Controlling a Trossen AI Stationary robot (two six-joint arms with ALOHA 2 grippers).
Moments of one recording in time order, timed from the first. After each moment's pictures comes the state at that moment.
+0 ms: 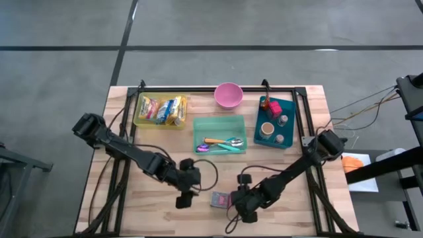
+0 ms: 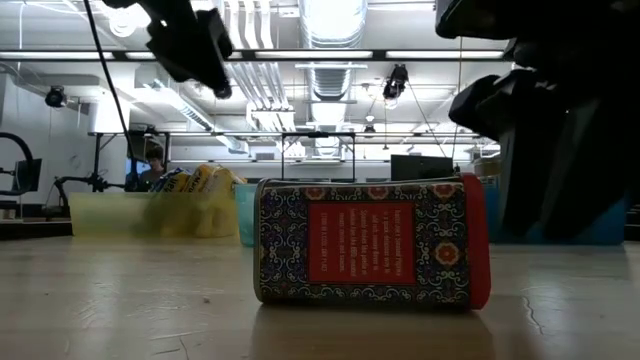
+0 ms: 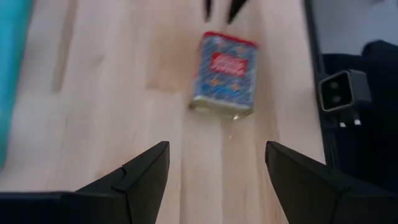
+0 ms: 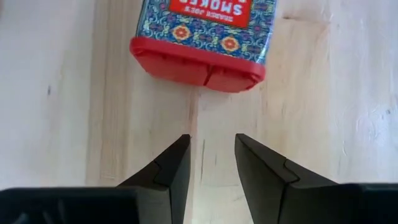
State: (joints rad) left arm -0.47 1.61 1.14 -0.48 -0.08 -0.51; right arm 0.61 1.93 1.25 -0.51 0.22 0.54
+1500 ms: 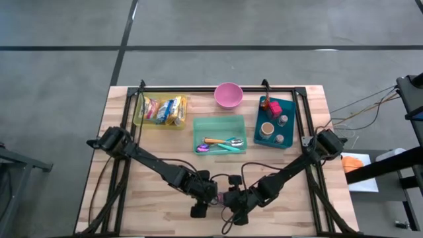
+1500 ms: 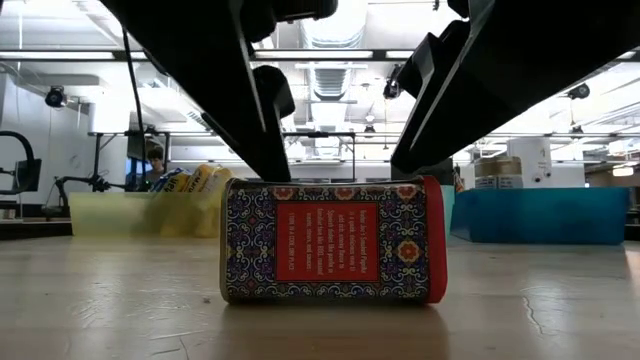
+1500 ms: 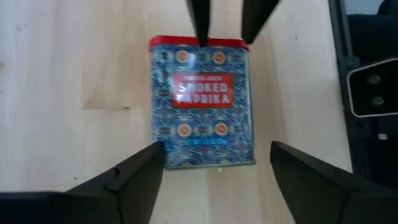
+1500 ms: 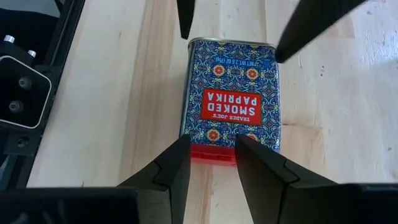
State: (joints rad) left arm -0.46 1.96 1.36 -0.46 0.02 -0.43; right arm 0.59 1.93 1.25 -0.25 0.29 0.46
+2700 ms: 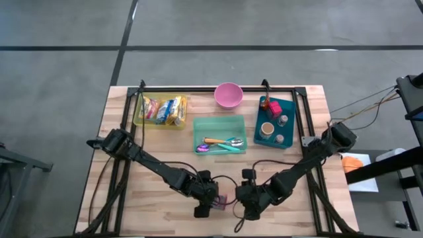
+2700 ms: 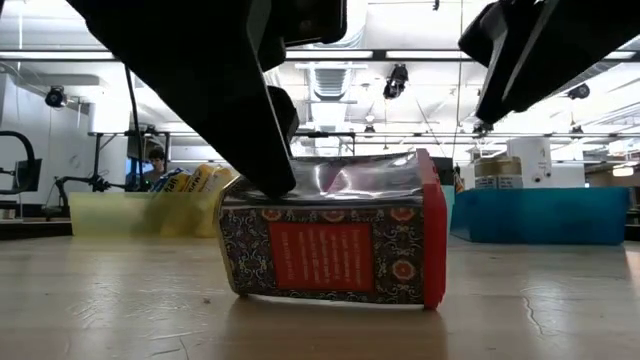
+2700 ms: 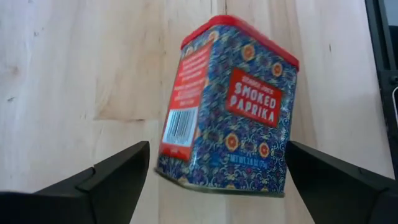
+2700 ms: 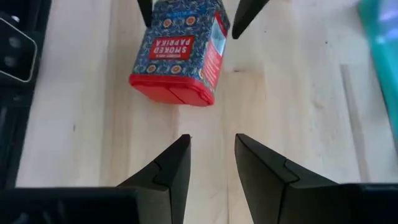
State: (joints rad) left arm -0.46 2.00 1.34 -0.37 -0.08 -0.45; right arm 0.64 1.77 1.22 -0.52 0.37 0.57
